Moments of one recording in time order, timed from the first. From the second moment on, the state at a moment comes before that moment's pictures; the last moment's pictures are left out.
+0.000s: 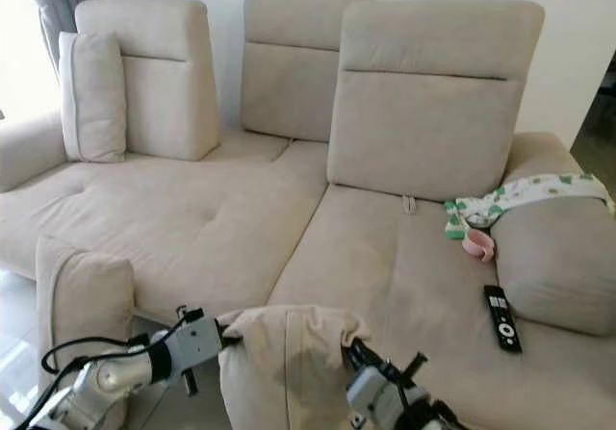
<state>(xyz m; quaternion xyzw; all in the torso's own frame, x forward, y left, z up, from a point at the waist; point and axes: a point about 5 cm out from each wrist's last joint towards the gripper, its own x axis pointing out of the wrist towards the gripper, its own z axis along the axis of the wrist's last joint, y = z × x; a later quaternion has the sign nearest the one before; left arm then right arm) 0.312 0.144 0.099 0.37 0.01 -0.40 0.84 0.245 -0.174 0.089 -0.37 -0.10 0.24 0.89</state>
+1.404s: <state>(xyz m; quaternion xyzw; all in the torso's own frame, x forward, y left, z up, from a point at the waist) 0.324 0.131 0.116 0.35 -0.07 -0.38 0.85 0.250 -0.163 0.116 -0.35 -0.14 0.20 0.90</state>
